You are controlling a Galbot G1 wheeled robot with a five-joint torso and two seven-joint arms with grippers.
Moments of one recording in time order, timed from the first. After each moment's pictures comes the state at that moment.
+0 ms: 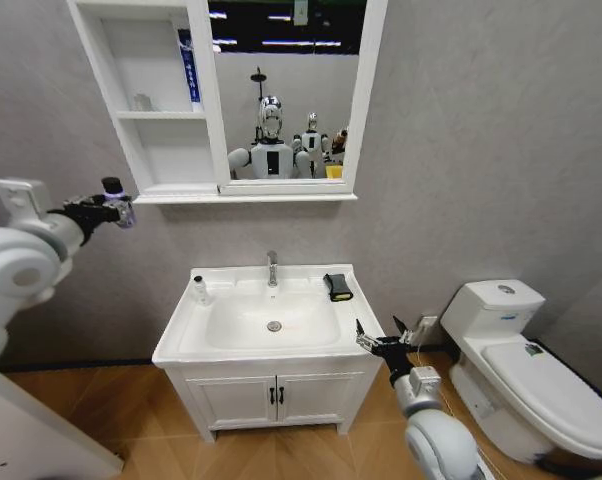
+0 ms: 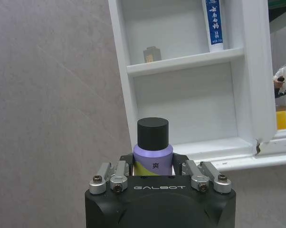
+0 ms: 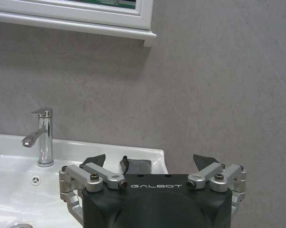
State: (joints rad) left arm 0.54 -0.36 -0.49 -1.96 -1.31 0.70 -0.49; right arm -1.56 1.25 0.49 2.24 0.18 -0.24 0.20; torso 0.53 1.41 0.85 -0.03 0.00
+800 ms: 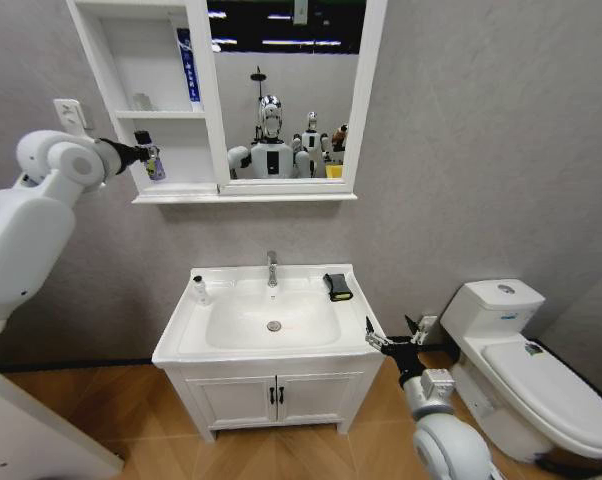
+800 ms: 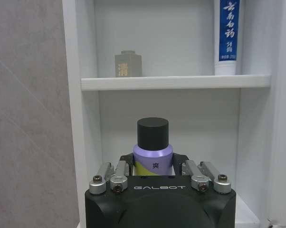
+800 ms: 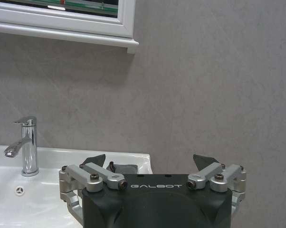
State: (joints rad) left arm -0.24 -0.72 0.16 -1.36 -1.21 0.69 -0.40; right arm -1.59 1.28 0.54 2.28 0.18 -0.24 0.22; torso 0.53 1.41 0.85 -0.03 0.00
